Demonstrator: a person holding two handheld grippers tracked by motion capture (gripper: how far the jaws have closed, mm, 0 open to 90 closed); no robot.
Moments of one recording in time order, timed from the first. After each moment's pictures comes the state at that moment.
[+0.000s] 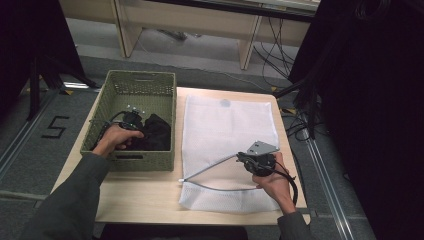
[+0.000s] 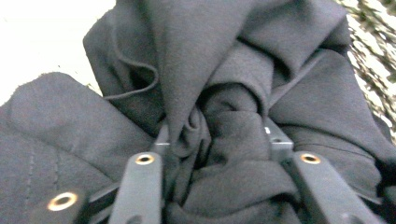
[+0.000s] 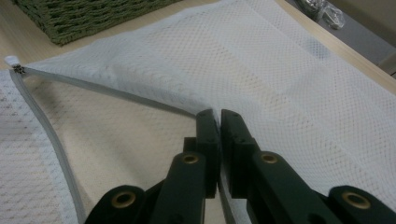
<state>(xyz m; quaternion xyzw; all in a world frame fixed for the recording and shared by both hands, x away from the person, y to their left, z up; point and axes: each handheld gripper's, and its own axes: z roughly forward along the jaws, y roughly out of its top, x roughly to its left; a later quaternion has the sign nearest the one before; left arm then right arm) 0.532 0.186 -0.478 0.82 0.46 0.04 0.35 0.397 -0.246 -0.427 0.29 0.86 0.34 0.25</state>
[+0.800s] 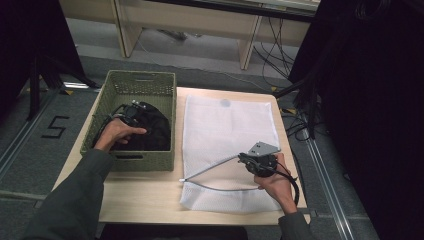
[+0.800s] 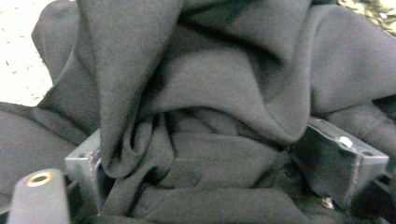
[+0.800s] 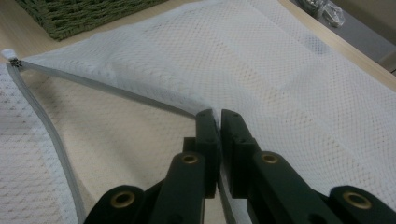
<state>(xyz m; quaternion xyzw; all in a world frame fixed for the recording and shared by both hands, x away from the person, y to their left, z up) 0.548 0.186 -0.472 0.80 0.51 0.11 0.29 0.396 -0.250 -0.429 0.29 0.86 0.34 0.25</state>
